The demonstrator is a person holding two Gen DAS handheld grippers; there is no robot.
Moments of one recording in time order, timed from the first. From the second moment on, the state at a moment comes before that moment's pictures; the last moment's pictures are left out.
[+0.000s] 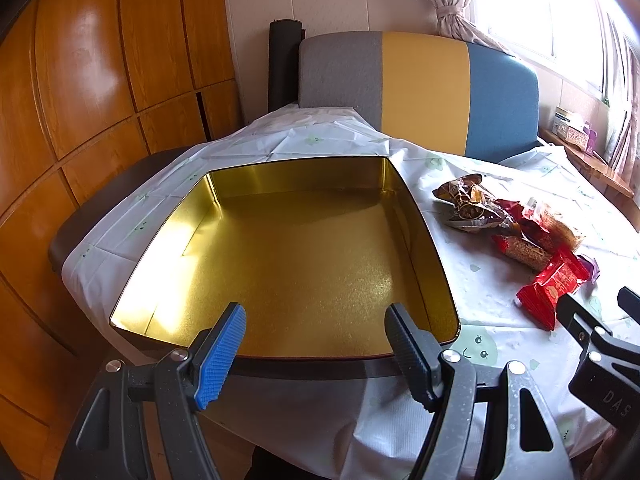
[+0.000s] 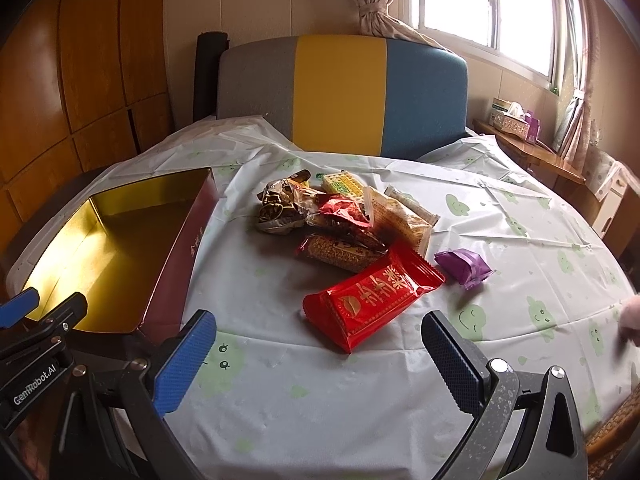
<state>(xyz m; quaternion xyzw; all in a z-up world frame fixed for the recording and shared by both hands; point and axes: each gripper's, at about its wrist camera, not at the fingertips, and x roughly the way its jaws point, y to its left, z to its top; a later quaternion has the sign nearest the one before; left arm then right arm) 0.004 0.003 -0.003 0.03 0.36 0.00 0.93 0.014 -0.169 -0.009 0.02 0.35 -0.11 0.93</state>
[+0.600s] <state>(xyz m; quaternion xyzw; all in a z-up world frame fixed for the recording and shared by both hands) 0.003 0.002 -0.003 0.03 0.36 0.00 0.93 0.011 -0.172 -0.005 0.02 0.35 -0.12 0.93</state>
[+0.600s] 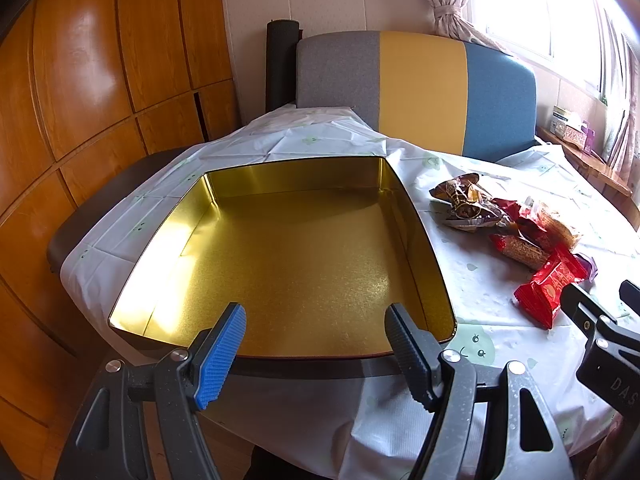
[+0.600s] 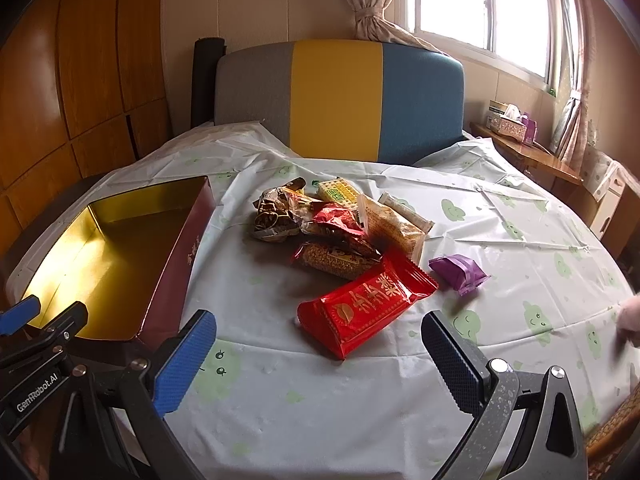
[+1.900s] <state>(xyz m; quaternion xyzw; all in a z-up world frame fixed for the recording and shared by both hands) 0.007 -0.025 0.015 -0.01 0.39 -0.16 0.91 0.071 -0.369 0.043 0.10 0.38 -0.17 0.90</state>
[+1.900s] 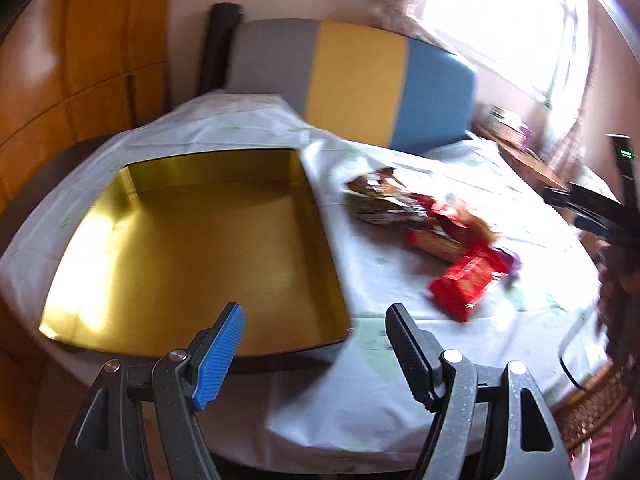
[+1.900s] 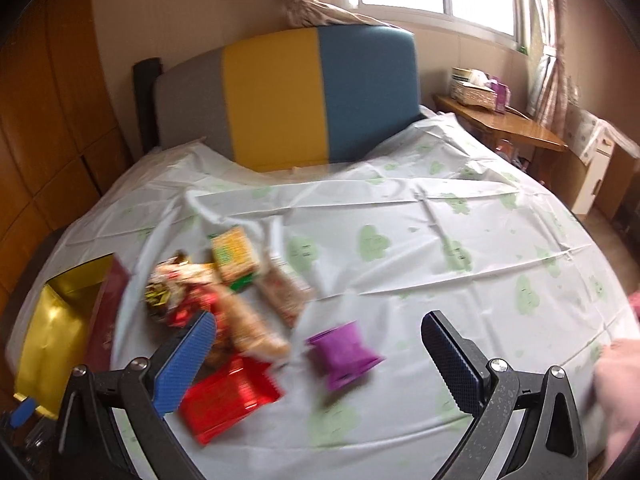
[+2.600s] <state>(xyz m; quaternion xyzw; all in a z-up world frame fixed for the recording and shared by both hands) 0.056 -0.194 -0.028 0.19 0.46 -0.36 0.79 0.079 -0.425 0.016 0.25 0.41 -0.15 0.86</state>
